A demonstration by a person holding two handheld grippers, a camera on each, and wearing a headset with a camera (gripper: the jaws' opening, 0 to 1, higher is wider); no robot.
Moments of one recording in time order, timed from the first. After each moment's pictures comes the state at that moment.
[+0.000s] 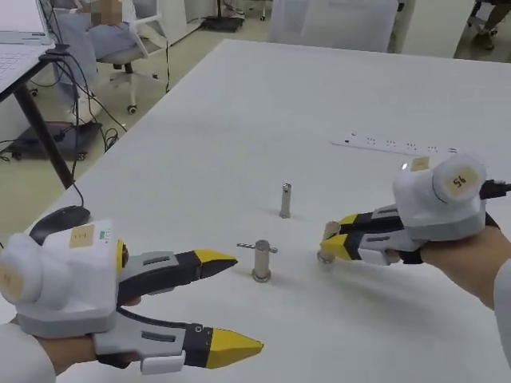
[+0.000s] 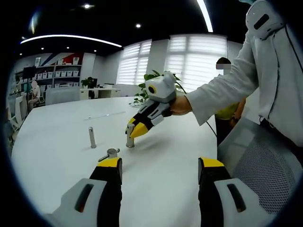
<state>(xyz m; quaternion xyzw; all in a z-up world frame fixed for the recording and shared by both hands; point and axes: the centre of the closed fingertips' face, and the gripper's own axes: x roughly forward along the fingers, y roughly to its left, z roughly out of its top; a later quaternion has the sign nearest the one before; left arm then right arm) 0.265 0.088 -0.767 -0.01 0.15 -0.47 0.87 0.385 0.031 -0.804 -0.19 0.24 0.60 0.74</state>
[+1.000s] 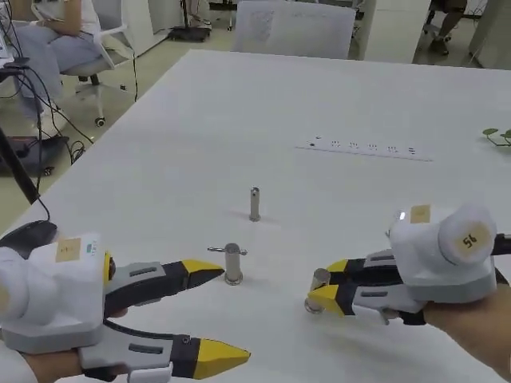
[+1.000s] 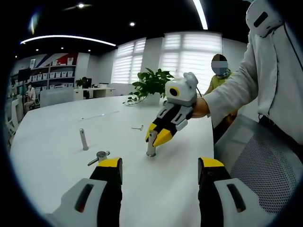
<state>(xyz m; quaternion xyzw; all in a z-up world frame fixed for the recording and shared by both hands) 0.261 0.071 -0.767 0.00 0.15 -0.49 0.86 0.320 0.003 -0.813 -0.19 0.25 0.60 0.74</state>
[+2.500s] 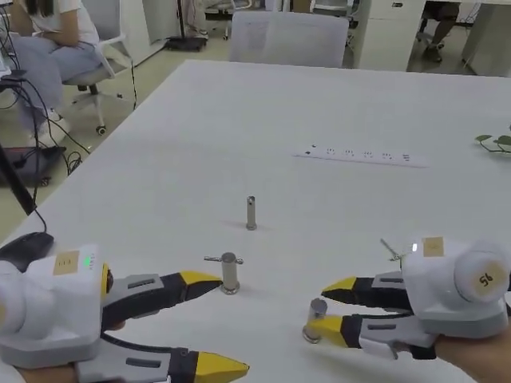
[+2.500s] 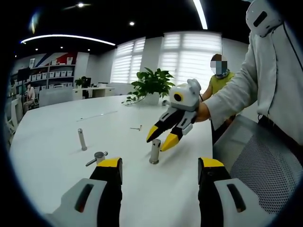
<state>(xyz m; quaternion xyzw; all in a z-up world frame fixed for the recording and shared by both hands) 0.260 0.066 -0.767 0.00 0.15 -0.50 0.85 0.313 -0.015 -0.816 -0.16 0.23 0.60 0.75</state>
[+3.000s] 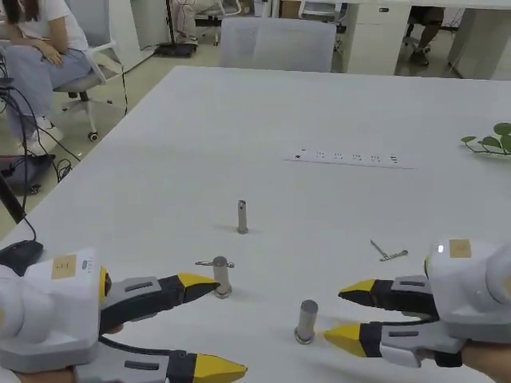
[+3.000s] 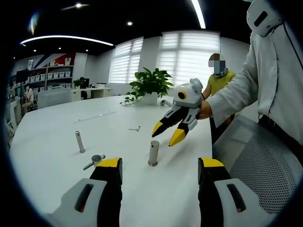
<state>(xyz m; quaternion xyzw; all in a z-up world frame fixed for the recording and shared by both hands) 0.260 0.059 -0.765 0.01 0.15 -0.50 0.85 0.309 -0.046 -0.810 -0.14 0.24 0.58 0.76</state>
